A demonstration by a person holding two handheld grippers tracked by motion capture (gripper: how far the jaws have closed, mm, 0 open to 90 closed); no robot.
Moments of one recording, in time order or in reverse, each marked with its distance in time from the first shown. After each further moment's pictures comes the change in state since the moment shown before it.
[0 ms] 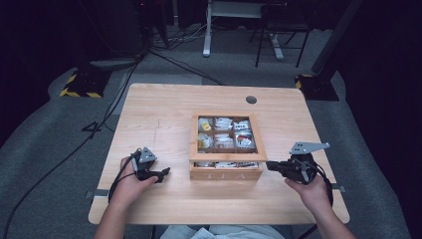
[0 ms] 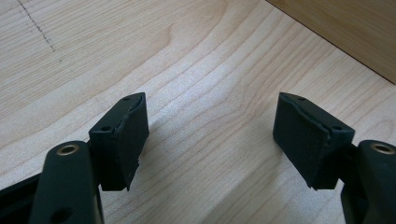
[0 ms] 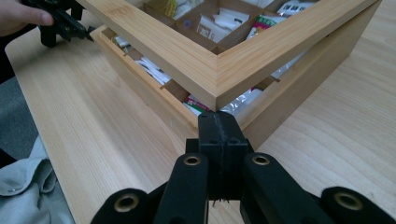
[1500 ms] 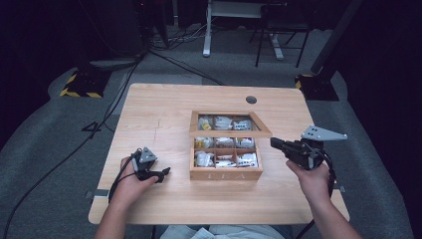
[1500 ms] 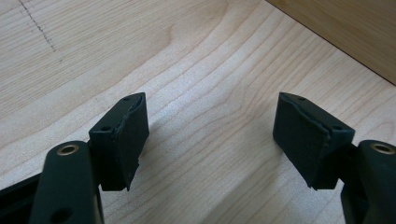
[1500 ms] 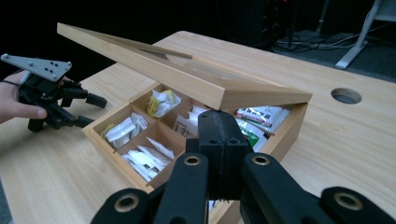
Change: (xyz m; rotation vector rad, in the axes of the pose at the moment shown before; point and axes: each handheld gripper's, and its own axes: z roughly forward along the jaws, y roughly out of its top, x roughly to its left) left arm -0.001 0.000 0.001 -0.004 0.004 -0.005; right arm 0.005 0.041 -0.024 -0.264 -0.122 0.012
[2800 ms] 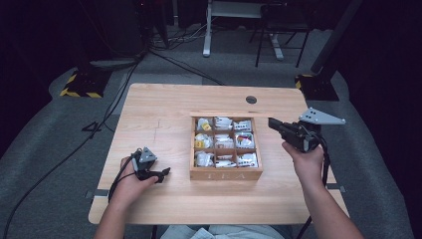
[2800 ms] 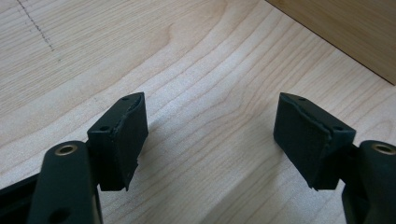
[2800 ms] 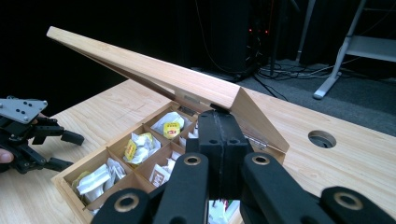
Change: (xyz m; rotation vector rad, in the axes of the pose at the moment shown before) left arm 0.000 0.000 0.000 0.004 -0.008 0.002; right arm -0.009 0.037 0.017 -0.093 -0.057 -0.033
